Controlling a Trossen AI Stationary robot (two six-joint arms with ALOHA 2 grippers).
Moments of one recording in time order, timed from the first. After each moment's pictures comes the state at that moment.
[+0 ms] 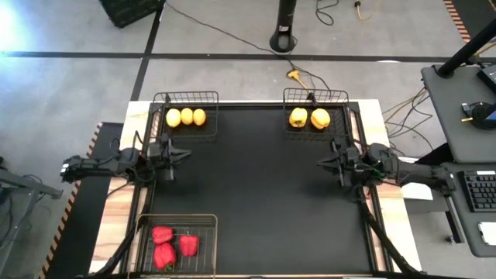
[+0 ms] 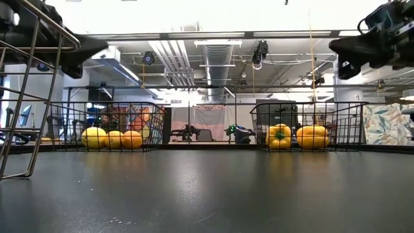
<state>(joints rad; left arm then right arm) -0.05 0.00 0.01 0.17 -0.30 -0.07 -0.16 0.00 0.03 0.08 -0.22 0.06</state>
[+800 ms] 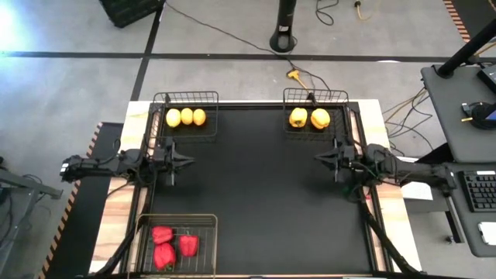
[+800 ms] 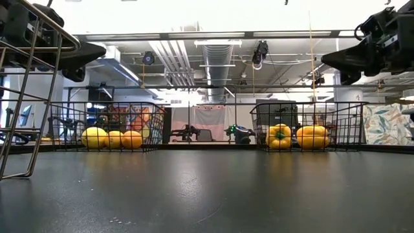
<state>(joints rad) -0.05 0.01 0.01 0.09 -0.17 -0.05 -0.16 0.04 0.01 0.06 -0.06 0.00</state>
